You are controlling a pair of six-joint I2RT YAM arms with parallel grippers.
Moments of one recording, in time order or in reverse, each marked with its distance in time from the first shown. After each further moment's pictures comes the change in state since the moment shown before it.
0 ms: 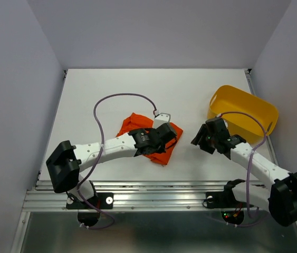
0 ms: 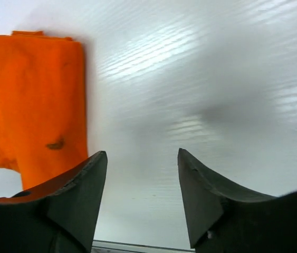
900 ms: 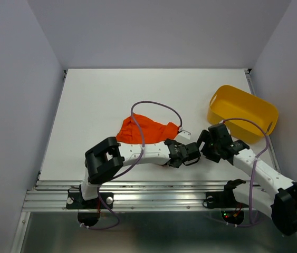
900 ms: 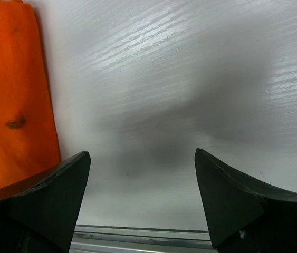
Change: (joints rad) left arm -0.187 0.380 0.220 -0.138 -0.139 -0.022; right arm -0.027 -0.126 -0.082 -0.111 -0.008 -0.003
